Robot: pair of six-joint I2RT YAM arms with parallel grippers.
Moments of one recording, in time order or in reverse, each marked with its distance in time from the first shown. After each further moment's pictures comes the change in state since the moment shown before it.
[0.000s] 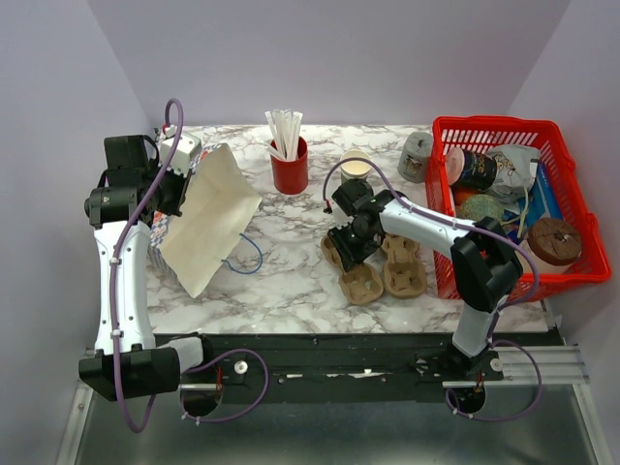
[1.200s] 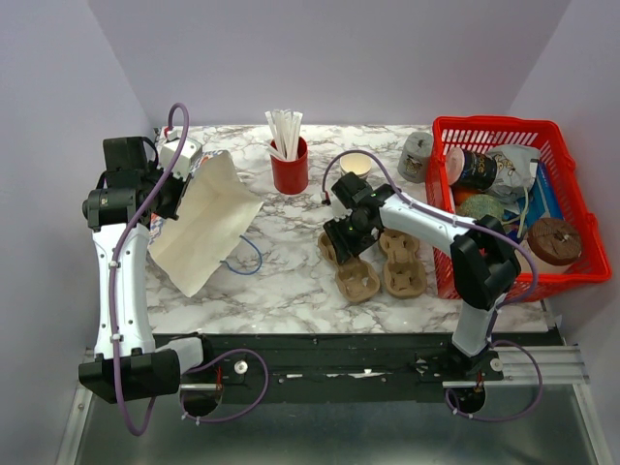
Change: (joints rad) left arm 0.000 -0.011 0.011 -0.042 -0.039 0.060; right arm -0.013 0.017 0.056 0.011 -0.027 0.023
